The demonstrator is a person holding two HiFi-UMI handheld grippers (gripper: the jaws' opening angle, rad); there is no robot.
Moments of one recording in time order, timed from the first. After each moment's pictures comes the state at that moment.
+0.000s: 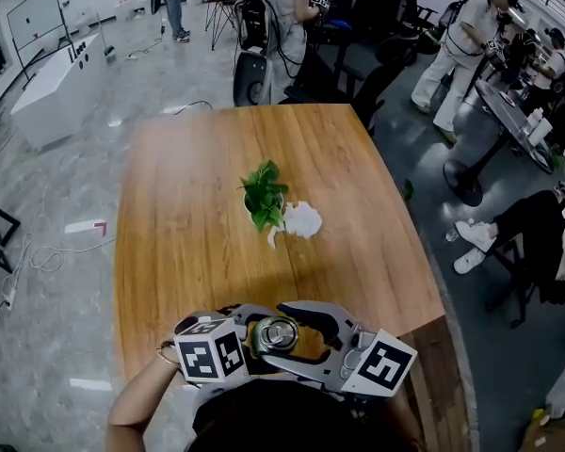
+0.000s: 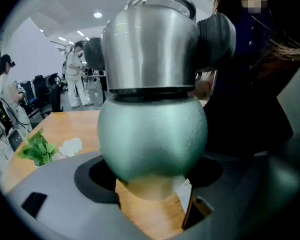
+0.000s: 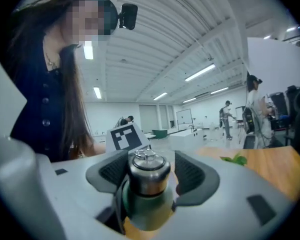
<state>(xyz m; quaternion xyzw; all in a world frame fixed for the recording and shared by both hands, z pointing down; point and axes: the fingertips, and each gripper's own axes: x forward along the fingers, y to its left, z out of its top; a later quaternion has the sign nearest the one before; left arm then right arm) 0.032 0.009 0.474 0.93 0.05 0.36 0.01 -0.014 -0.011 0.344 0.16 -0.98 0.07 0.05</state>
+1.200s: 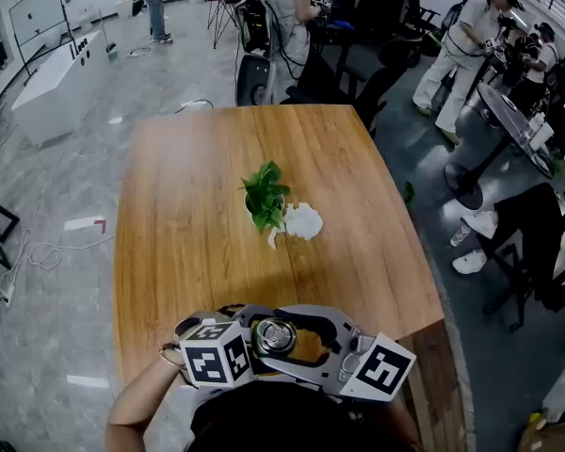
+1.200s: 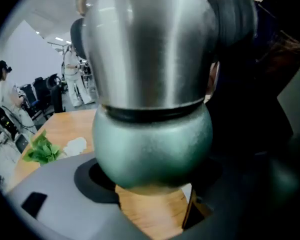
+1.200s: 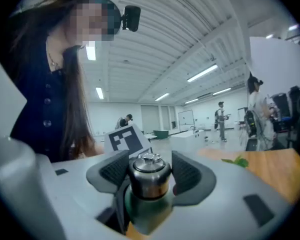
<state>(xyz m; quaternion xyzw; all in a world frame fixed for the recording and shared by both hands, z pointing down) 0.034 0.003 0.481 0.92 0.04 0.38 0.00 -0.016 -0.013 0.344 0.16 -0.98 0.05 0.05</state>
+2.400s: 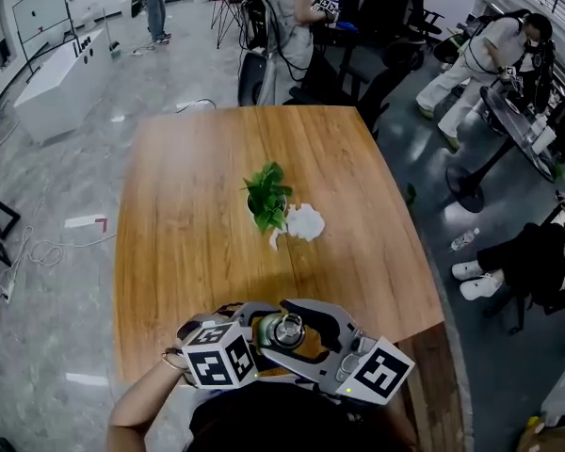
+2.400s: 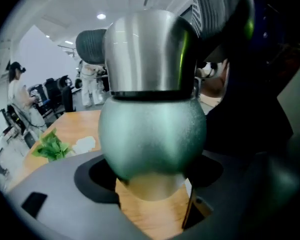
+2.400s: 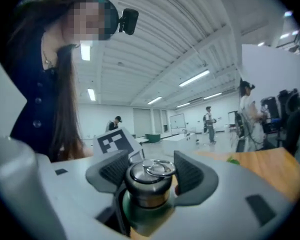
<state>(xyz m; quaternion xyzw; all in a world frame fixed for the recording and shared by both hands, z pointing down) 0.035 -0.010 0.477 0.93 -0.02 0.37 0.00 -0.013 -0.025 0.340 0.21 -0.98 0.06 0.03</state>
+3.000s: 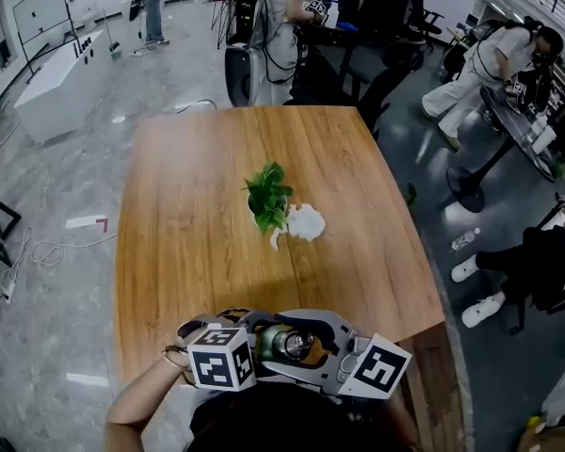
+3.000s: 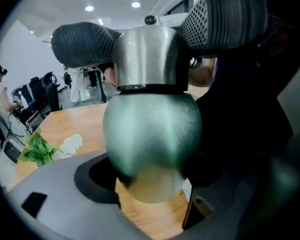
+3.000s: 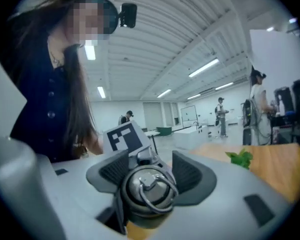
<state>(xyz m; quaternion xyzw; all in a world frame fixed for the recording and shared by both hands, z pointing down) 0.031 0.013 0.497 0.91 0.05 0.41 -0.02 -0.018 -0.008 0.362 0.14 -0.99 0.07 0.06</state>
